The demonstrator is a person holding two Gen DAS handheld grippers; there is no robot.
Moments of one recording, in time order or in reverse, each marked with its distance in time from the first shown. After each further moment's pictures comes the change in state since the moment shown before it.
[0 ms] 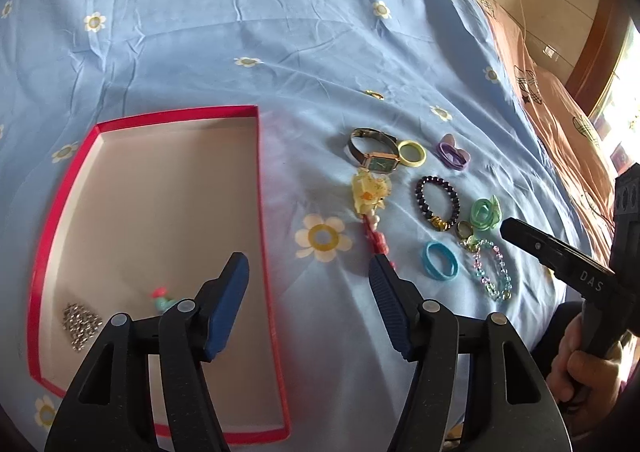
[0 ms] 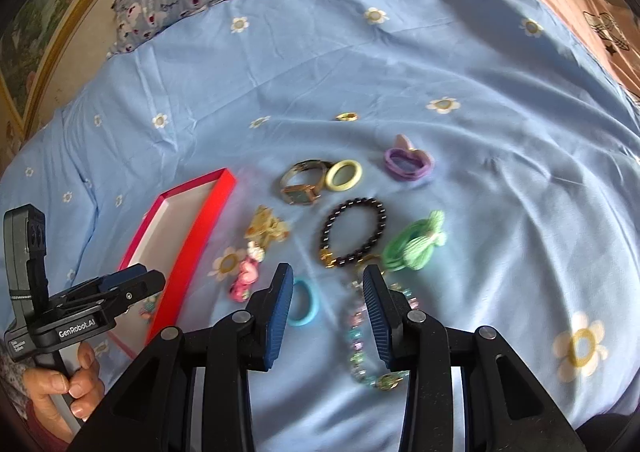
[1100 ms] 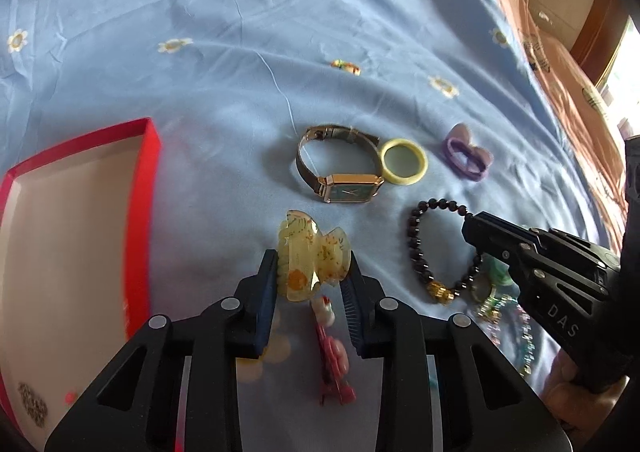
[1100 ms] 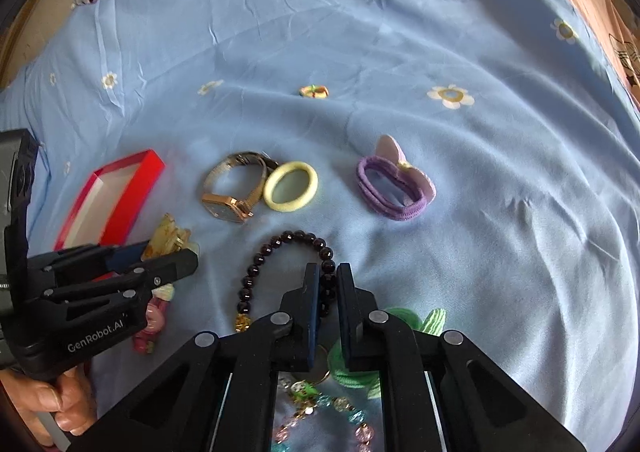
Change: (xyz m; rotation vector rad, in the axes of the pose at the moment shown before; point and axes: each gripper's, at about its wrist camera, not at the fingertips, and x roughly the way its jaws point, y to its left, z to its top) left arm 0.091 -0.047 0.045 0.064 0.097 -0.008; right arm 0.075 -0.008 0.038 -0.114 0.108 -0.109
